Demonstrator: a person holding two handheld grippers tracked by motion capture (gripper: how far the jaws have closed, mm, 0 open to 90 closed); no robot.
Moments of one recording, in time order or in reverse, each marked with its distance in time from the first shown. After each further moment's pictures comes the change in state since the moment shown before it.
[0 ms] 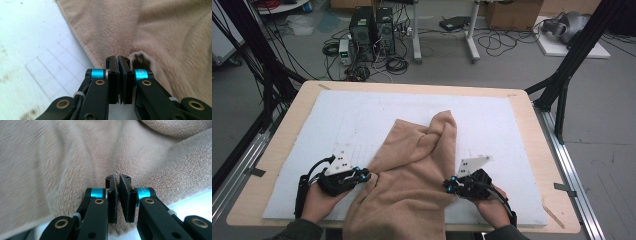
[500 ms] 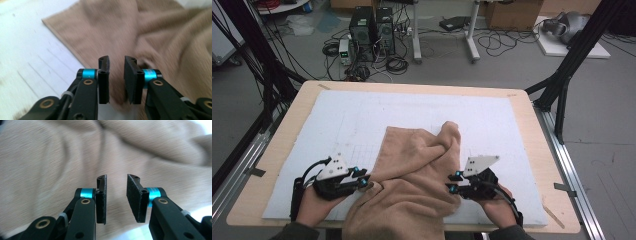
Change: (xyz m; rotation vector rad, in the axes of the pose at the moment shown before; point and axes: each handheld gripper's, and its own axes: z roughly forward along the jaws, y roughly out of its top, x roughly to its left) left arm -0.003 0.015 -0.013 -0.064 -0.057 0.028; right arm 0.001 0.007 -0.021 -0.059 -0.022 -0.011
